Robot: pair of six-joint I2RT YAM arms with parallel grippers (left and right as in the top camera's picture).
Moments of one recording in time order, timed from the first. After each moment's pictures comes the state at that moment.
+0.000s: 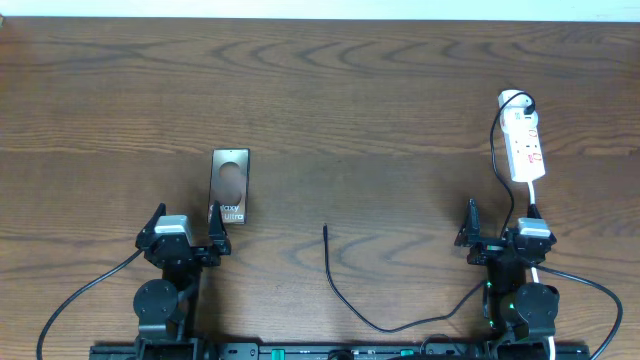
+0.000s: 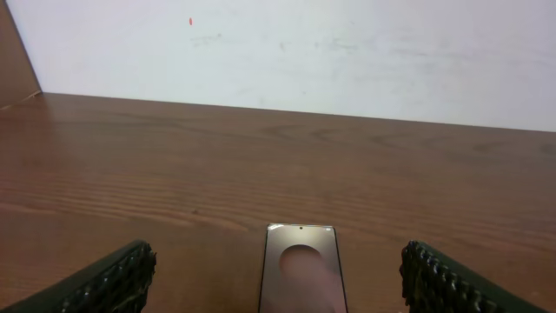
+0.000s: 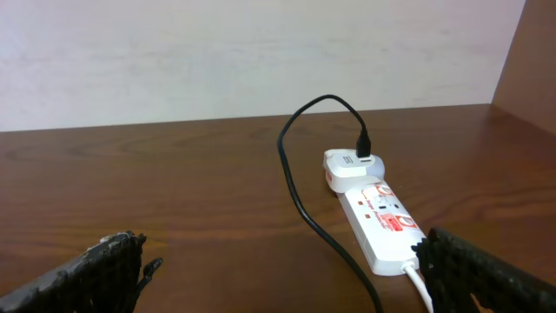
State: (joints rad) left arm 0.00 0.01 0.02 -0.12 0.00 -0.07; right arm 0.07 0.01 0.01 -0.06 0.15 0.06
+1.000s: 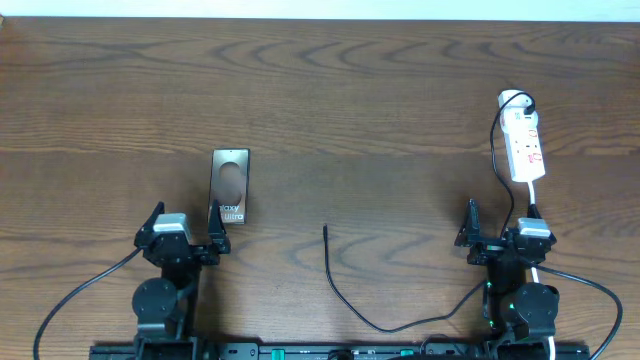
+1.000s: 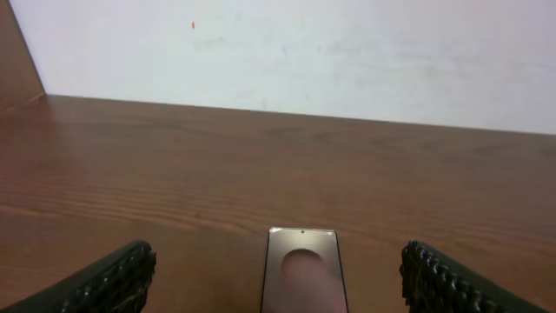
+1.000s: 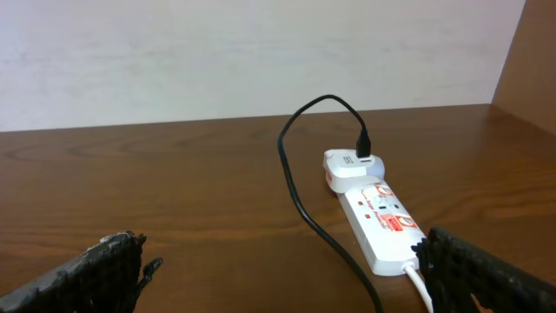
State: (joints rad) left arm 0.00 0.06 0.04 -0.09 -0.01 -0.07; right arm 0.07 0.01 0.01 -0.06 0.15 0.06
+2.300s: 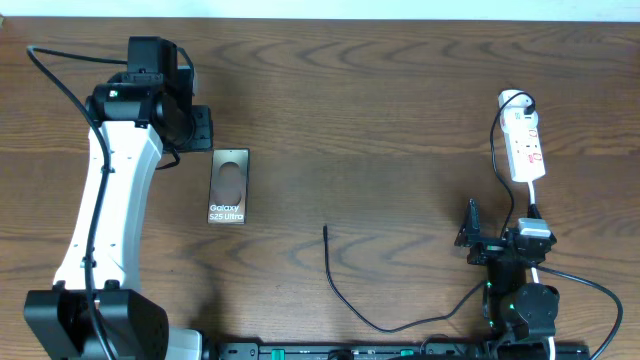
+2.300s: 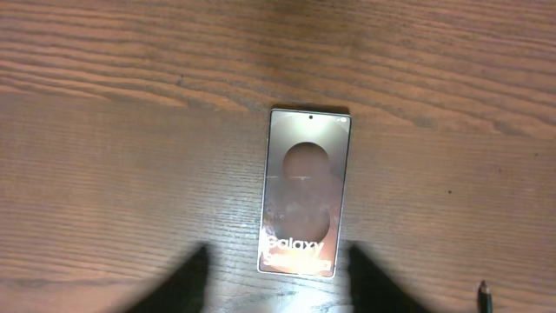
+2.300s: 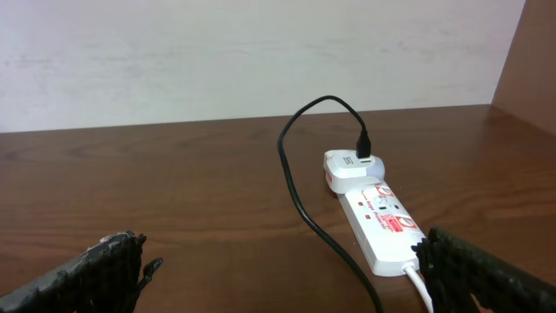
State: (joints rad) left arm 0.00 1.62 1.52 -1.12 0.01 -0.07; right arm 0.07 0.01 0.01 -0.06 0.15 0.06
